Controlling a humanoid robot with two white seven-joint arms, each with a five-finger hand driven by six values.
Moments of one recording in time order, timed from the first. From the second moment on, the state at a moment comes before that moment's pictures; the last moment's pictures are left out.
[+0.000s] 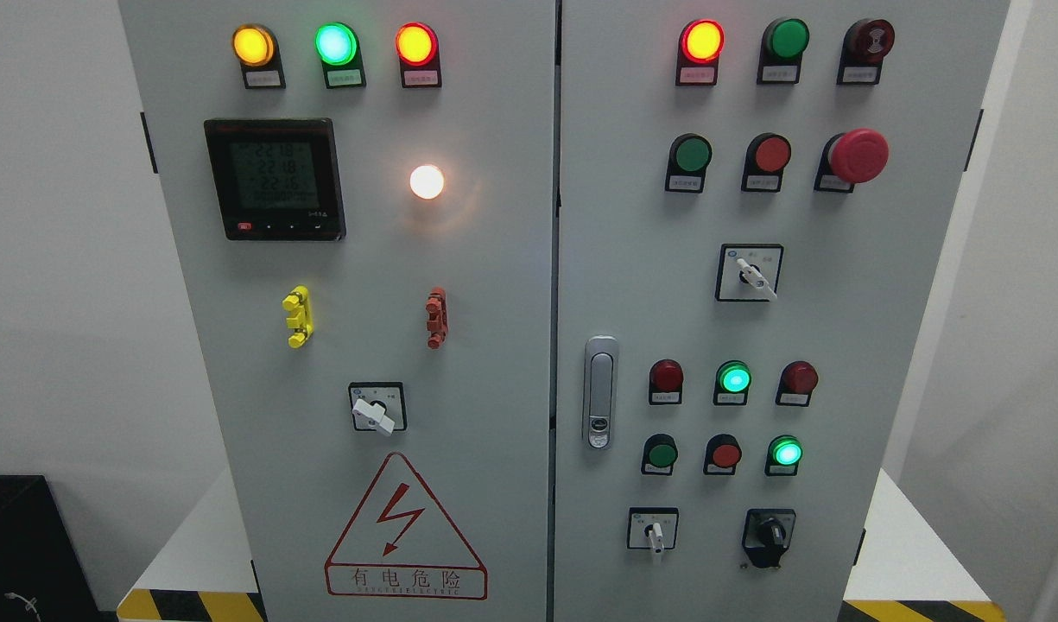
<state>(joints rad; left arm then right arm) 0.04 -0.10 0.00 0.00 0.00 -0.20 0.08 0.13 0.03 0.00 -0.42 0.17 -0.40 -0.15</state>
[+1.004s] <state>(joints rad) 0.04 -0.10 0.00 0.00 0.00 -0.20 0.08 0.11 0.02 -0.10 -0.96 0.66 -0.25 -0.16</state>
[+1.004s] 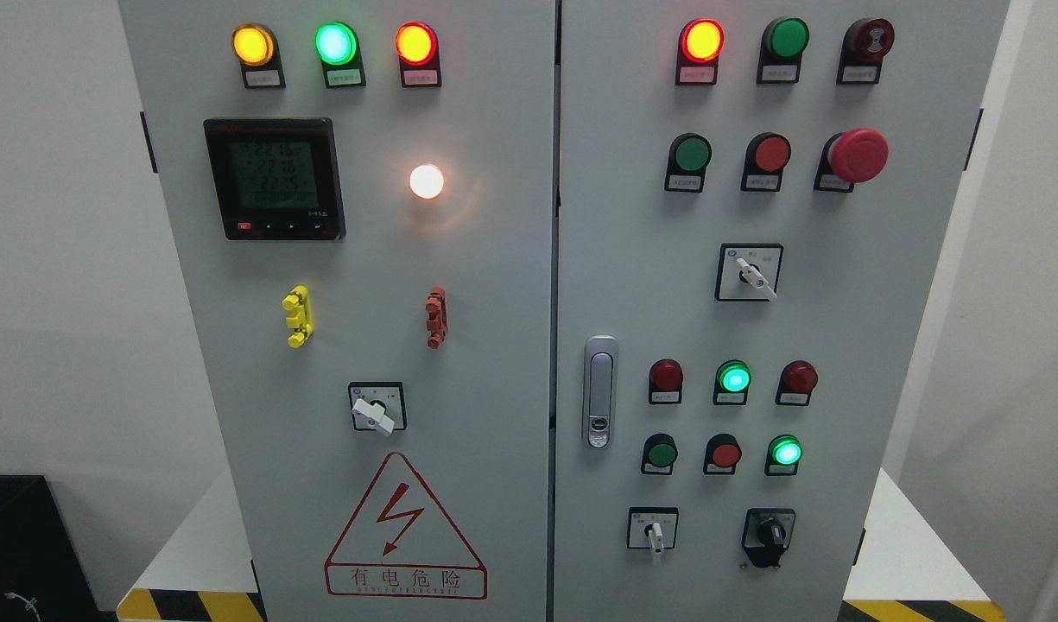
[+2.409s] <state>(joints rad) 0.04 -0.10 0.00 0.00 0.00 -0.20 0.08 0.01 0.11 -0.24 -1.62 1.17 0.01 -0.02</state>
